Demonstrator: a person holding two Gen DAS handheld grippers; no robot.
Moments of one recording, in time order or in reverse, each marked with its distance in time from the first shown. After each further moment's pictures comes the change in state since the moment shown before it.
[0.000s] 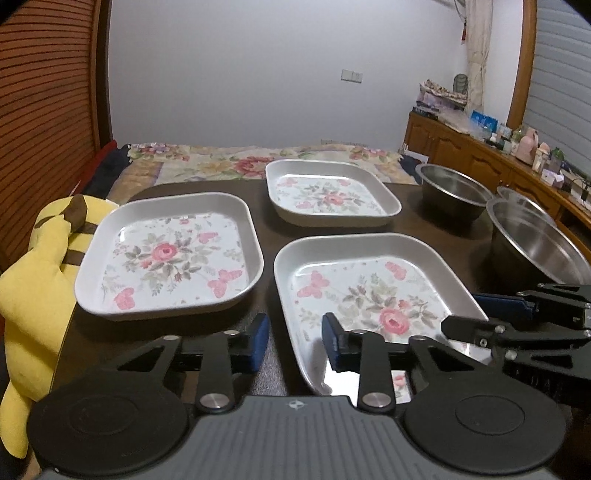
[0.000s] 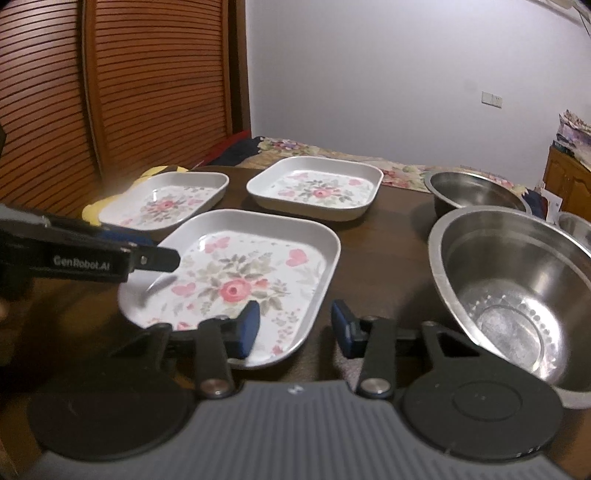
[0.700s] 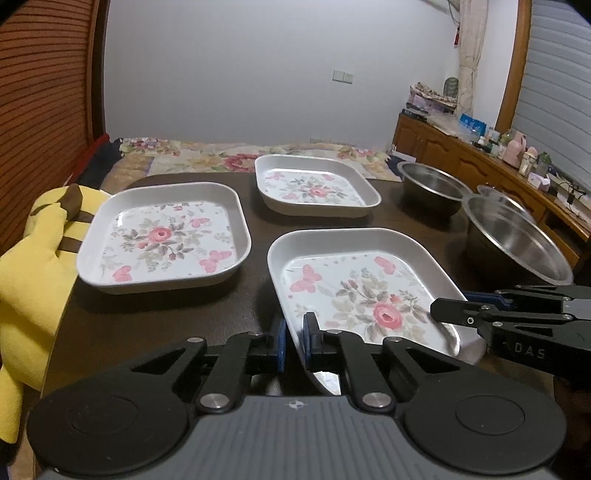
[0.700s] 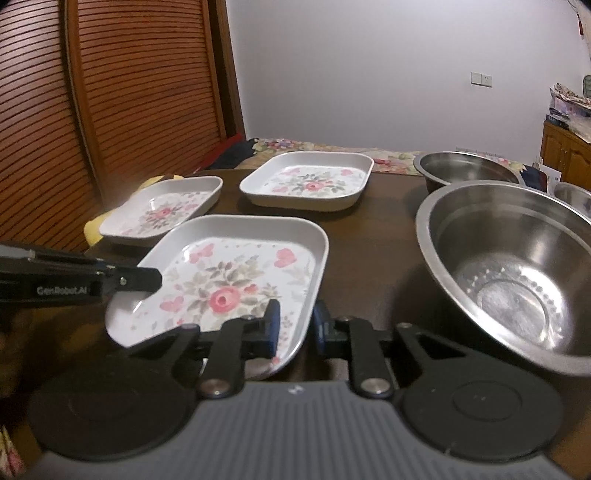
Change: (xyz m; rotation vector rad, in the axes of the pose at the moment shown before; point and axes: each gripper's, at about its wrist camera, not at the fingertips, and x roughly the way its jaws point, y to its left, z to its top) left arm -0.026 -0.003 -0.013 -0.017 -0.007 -0.049; right arm -0.013 -0.008 -0.008 0.092 -0.002 0.033
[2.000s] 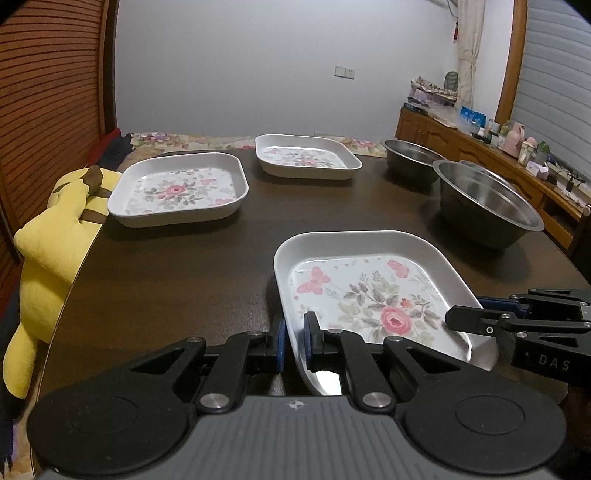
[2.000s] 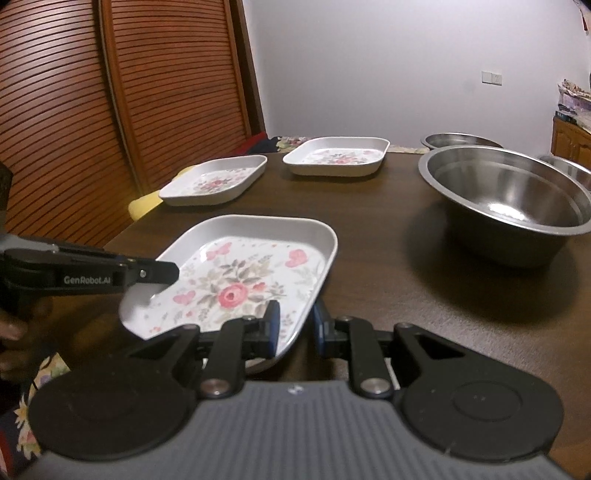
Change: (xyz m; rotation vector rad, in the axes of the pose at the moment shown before) left arm -0.042 -0.019 -0.050 0.005 0.014 0.033; right arm -0.051 0.021 -0.046 -0.002 -0.009 0.058
